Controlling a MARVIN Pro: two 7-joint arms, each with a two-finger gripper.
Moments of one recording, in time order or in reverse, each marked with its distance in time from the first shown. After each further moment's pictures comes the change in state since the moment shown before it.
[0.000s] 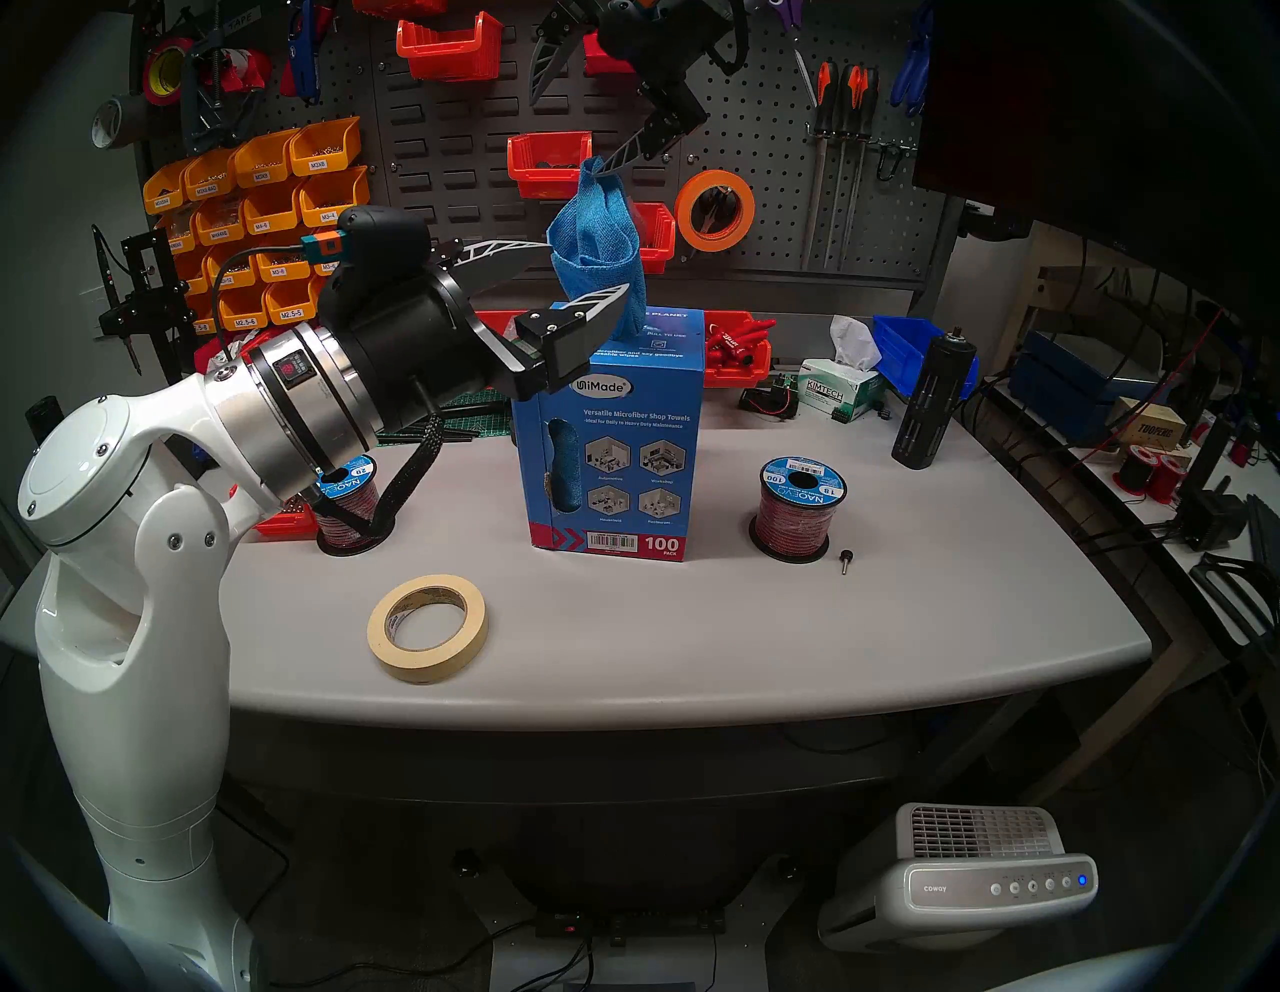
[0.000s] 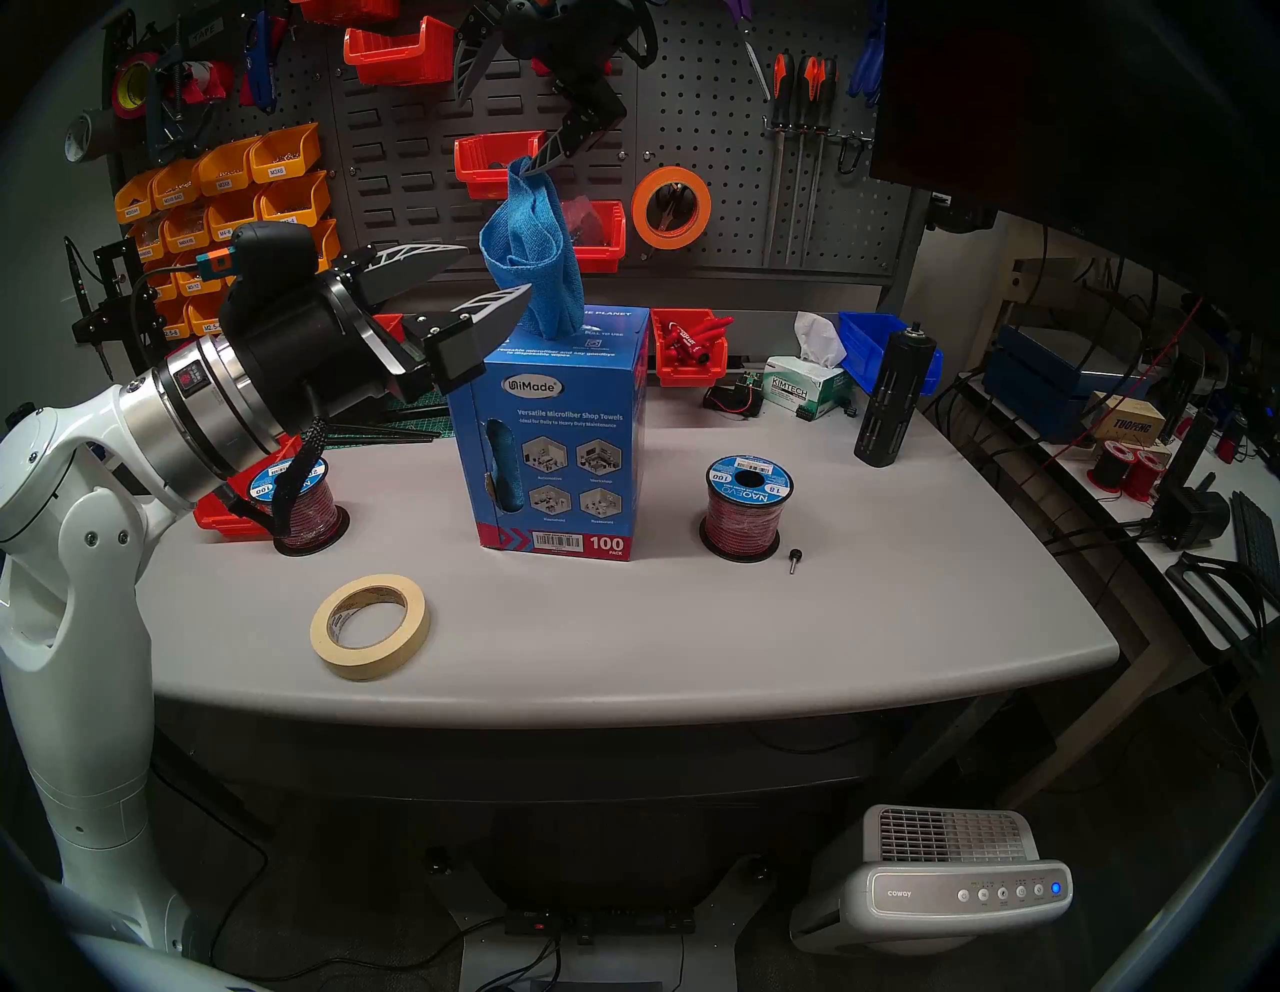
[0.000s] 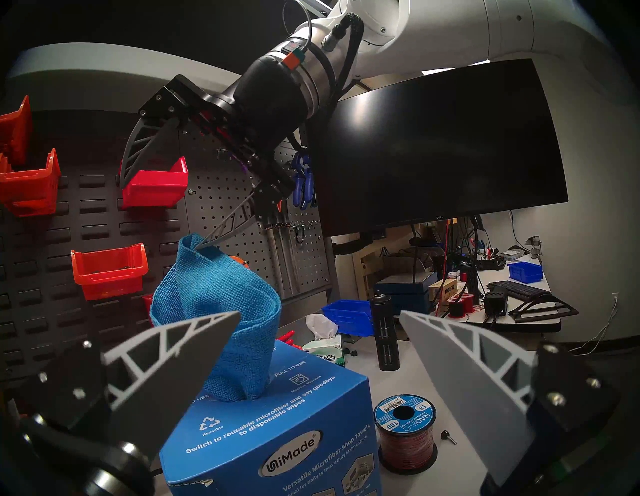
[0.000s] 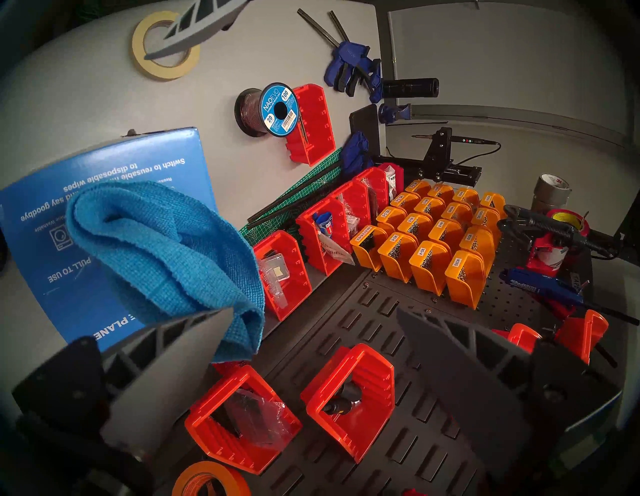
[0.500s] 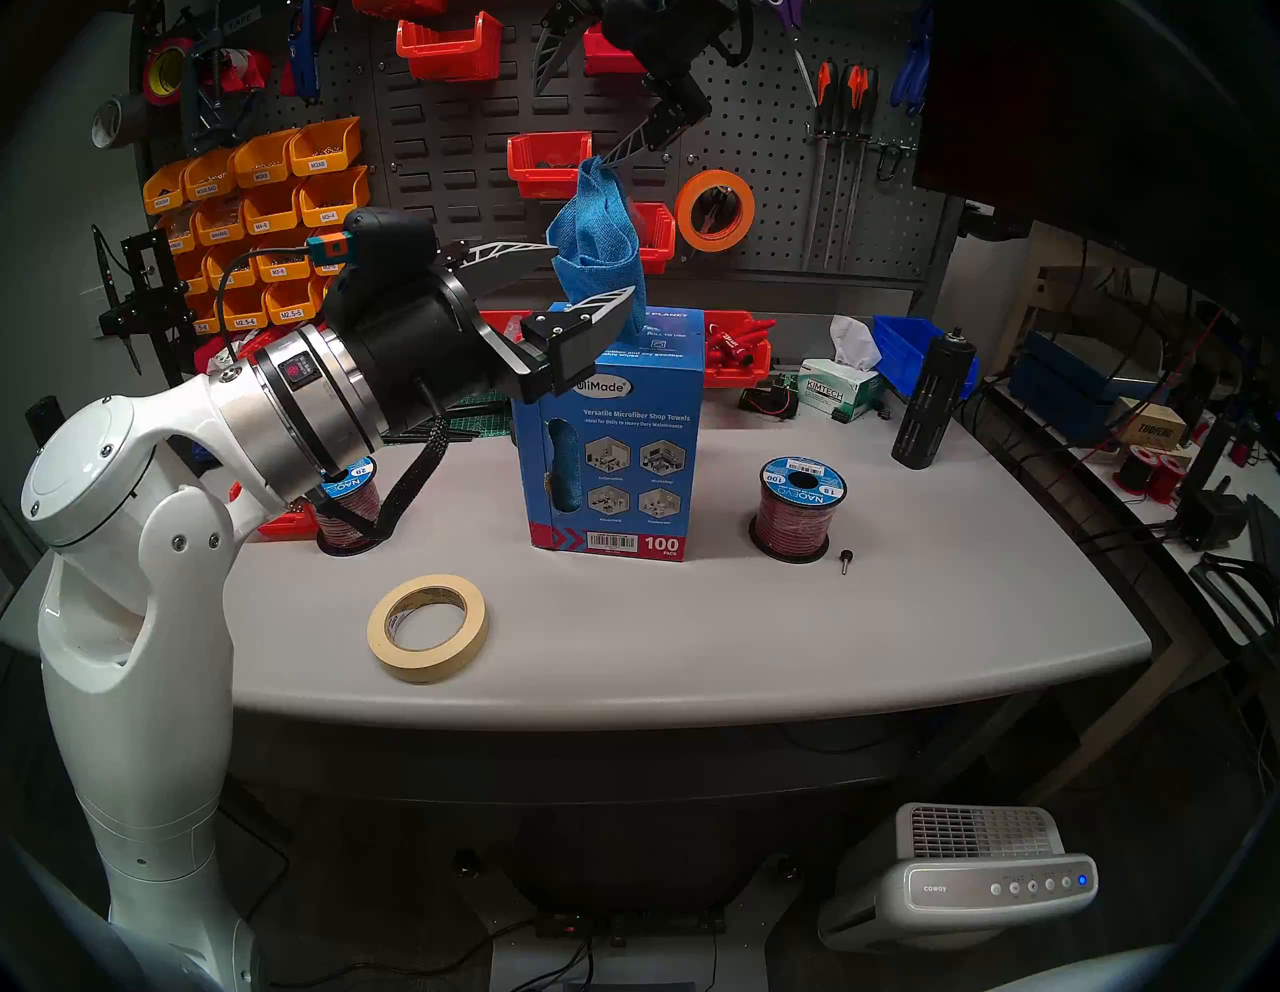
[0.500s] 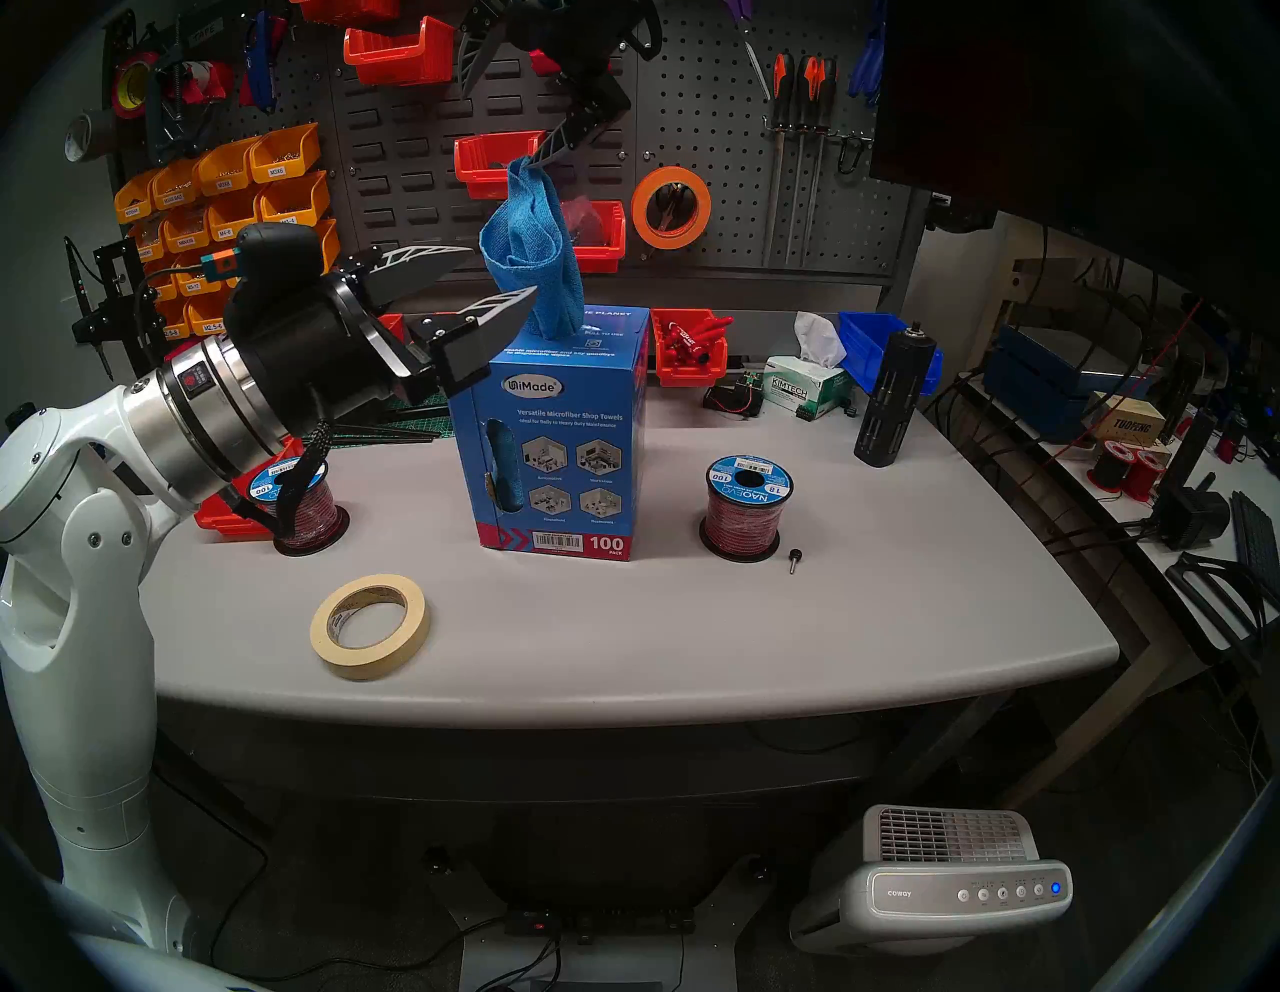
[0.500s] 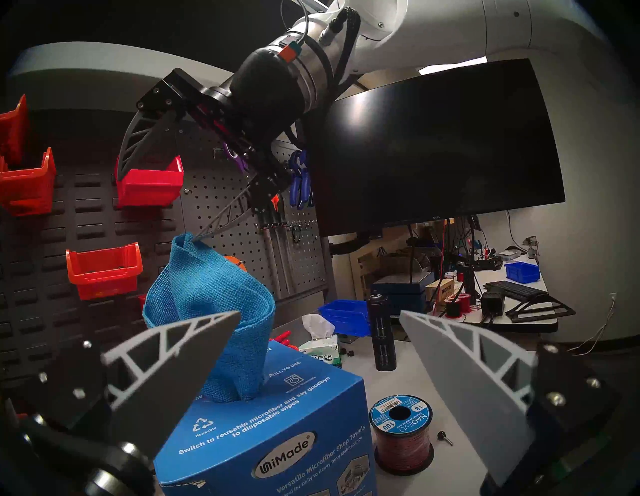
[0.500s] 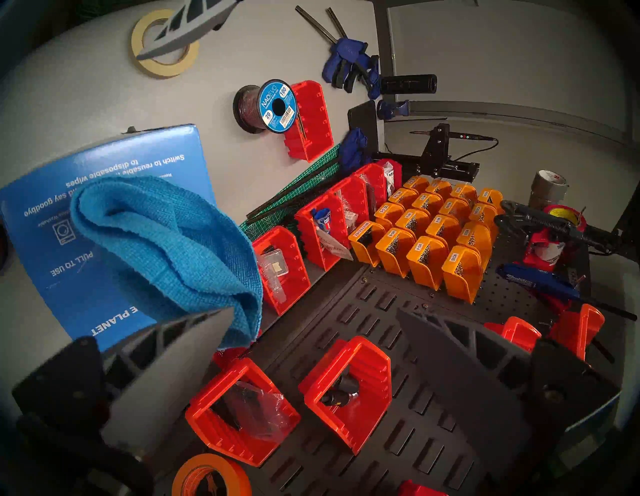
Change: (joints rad) left arm -0.001 -0.001 0.011 0.000 0.000 -0.002 0.000; right arm 0.007 0.004 -0.001 0.001 0.002 0.007 0.007
